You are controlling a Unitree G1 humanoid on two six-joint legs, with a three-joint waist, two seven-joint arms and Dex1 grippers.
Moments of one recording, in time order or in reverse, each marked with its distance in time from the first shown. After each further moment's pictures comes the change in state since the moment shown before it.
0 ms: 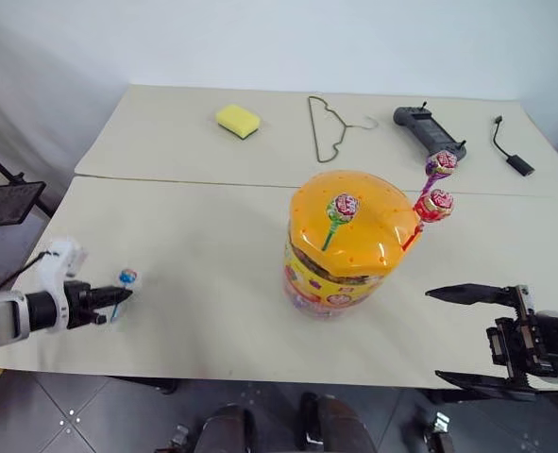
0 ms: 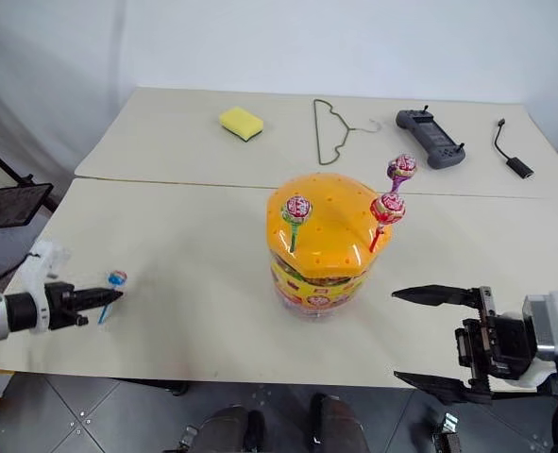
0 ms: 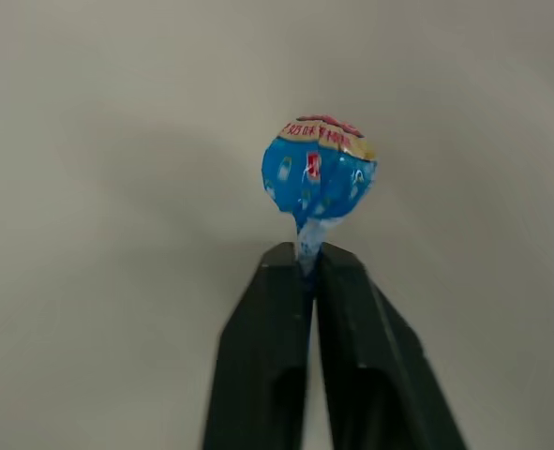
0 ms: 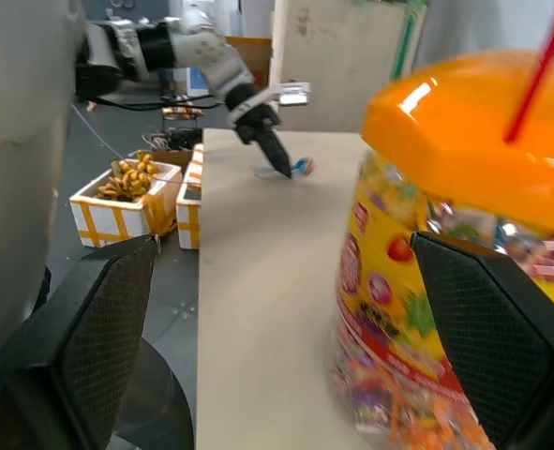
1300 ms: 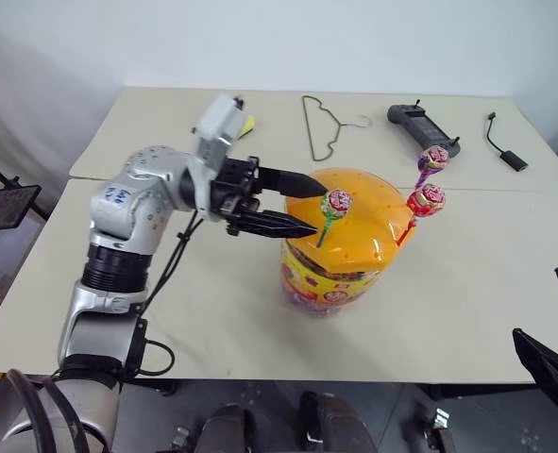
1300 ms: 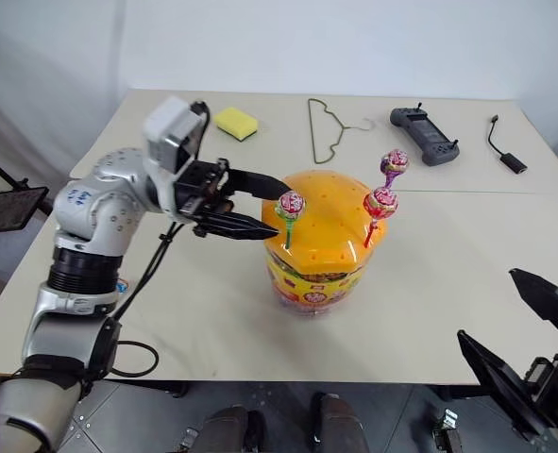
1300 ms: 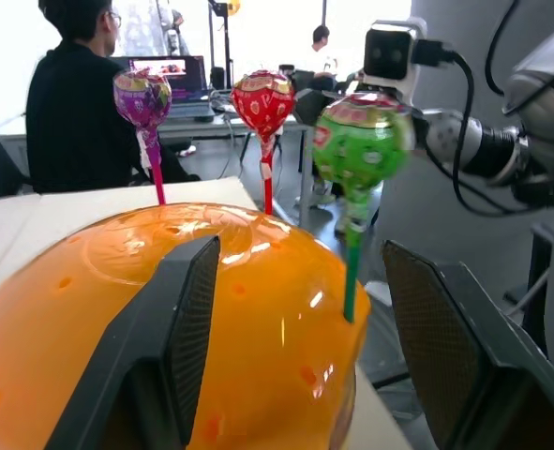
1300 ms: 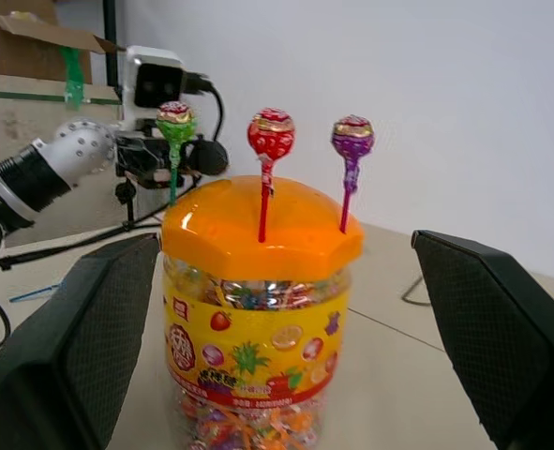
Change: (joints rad) left arm -0.886 -0.512 -0.466 0.159 -0.024 -0.450 -0.633; right arm 0.422 0.391 -0.376 -0.368 0.212 -0.043 -0.438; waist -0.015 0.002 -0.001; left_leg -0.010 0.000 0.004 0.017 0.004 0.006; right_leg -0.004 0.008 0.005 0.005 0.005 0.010
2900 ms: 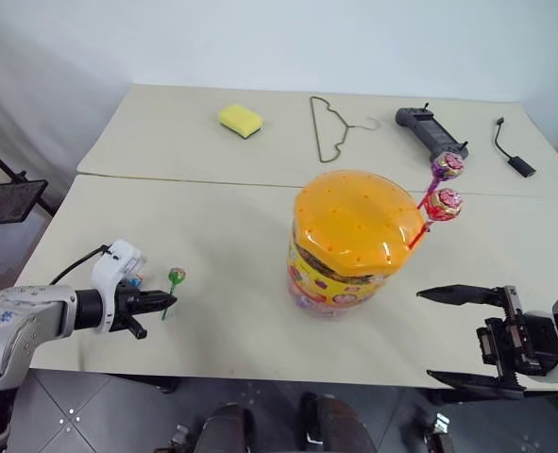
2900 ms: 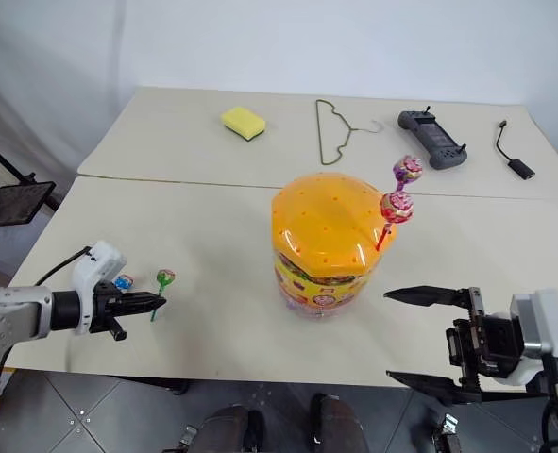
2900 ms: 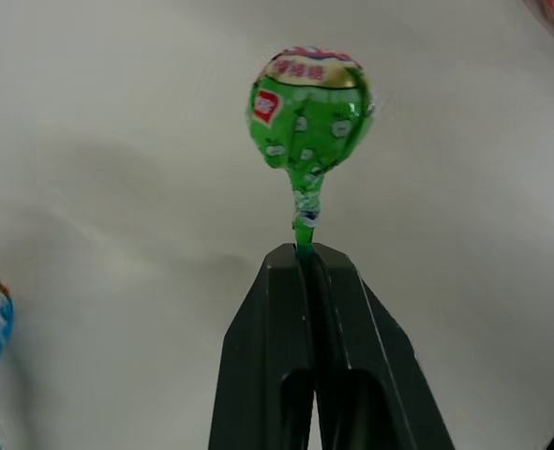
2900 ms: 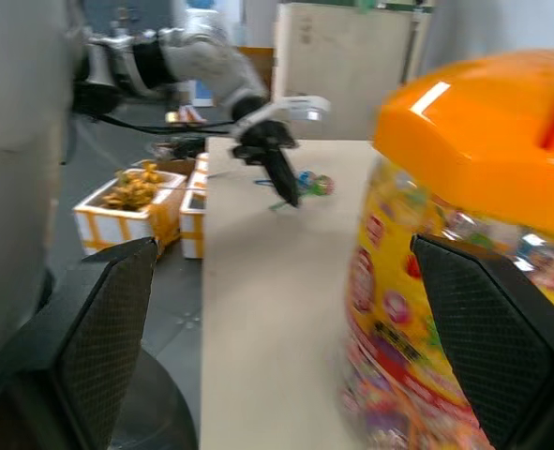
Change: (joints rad) left arm 0.917 0.475 0.338 -0.470 0.081 0.516 0.624; right arm -0.425 -0.363 0.413 0.374 -0.237 0.044 0.427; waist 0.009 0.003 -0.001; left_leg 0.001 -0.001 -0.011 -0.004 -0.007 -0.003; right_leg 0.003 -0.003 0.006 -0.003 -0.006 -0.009
